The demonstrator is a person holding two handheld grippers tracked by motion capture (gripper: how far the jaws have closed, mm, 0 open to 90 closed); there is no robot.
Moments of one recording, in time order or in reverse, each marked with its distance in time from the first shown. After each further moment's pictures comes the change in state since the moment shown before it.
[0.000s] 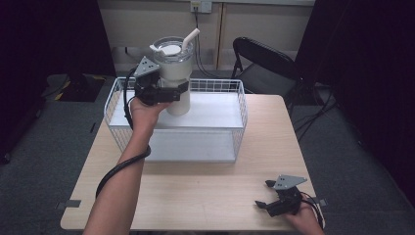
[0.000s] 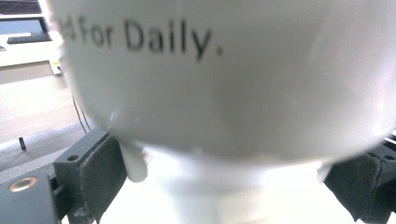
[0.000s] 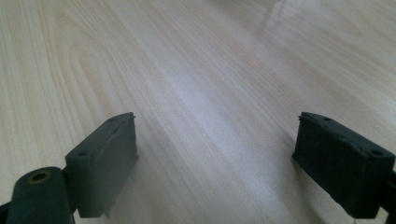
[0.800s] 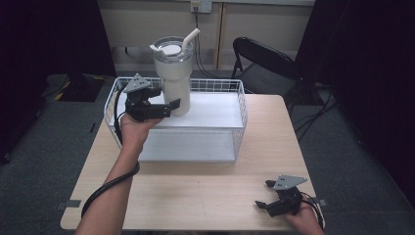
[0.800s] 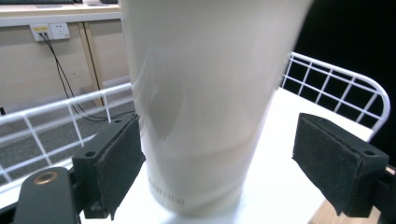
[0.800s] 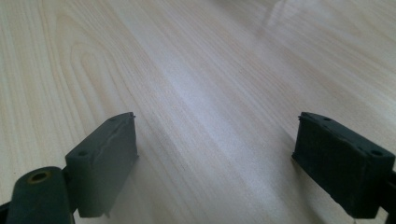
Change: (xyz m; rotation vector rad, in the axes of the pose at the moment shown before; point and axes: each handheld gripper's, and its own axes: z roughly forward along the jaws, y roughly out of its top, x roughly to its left) left arm 0.000 -0.032 -0.032 0.094 -0.047 -0.036; right arm 0.000 0.000 0.000 0.000 0.000 -0.003
